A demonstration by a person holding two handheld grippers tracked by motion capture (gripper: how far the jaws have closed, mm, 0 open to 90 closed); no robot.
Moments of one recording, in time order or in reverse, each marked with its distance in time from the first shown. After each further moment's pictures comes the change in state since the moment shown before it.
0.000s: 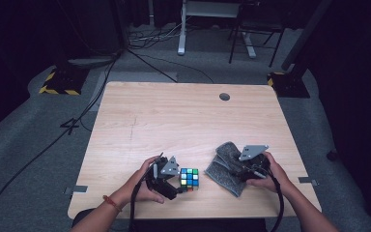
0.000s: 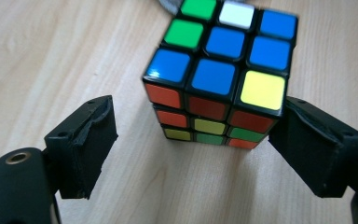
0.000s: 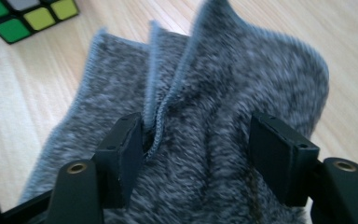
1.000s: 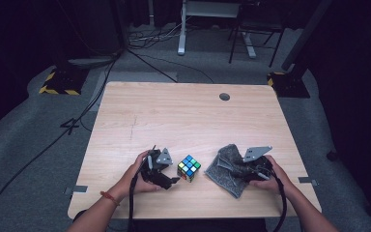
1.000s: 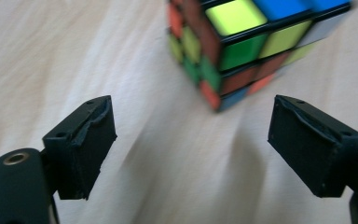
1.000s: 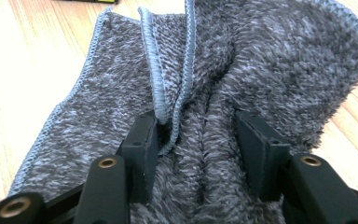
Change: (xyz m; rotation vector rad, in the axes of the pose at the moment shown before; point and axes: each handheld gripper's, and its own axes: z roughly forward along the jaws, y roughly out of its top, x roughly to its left) left arm 0.025 -0.011 -0.005 0.019 0.064 -0.101; right arm -0.005 -0.016 0.004 -0.006 0.081 0.027
